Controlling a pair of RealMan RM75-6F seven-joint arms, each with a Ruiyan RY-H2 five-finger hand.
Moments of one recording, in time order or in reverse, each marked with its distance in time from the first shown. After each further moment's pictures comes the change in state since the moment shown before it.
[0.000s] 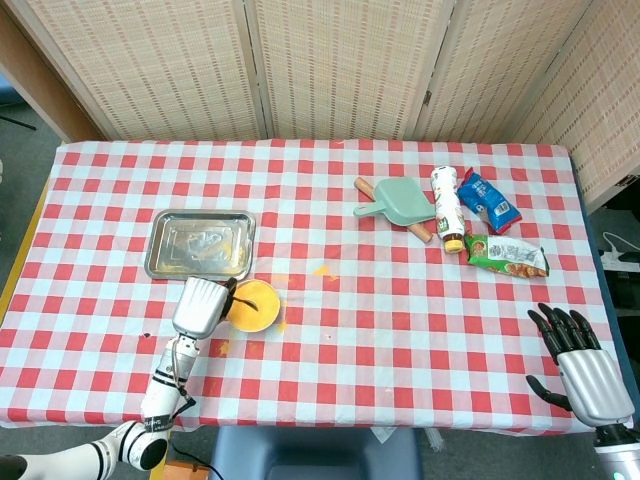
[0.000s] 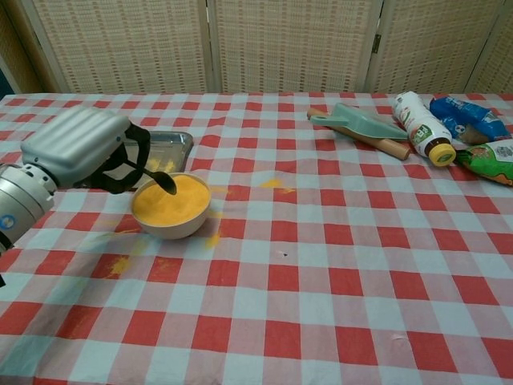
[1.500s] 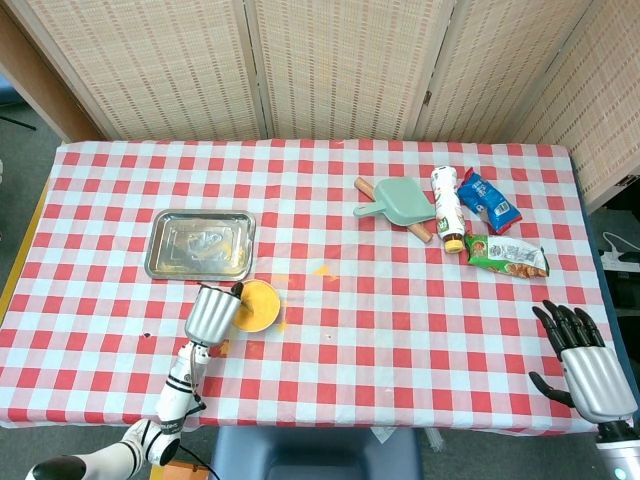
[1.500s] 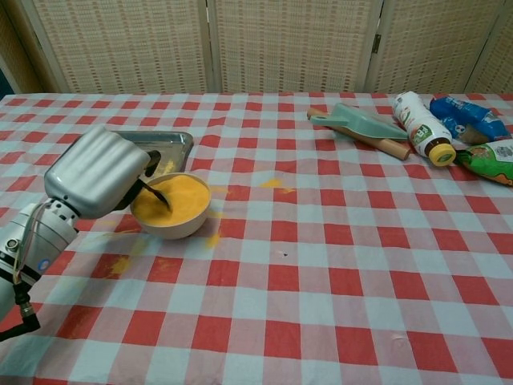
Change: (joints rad) left arm -0.030 -0.228 0.088 0.451 0.084 0.126 0.148; right arm 0.002 0.002 0.012 -0.003 0.026 -0.004 0.001
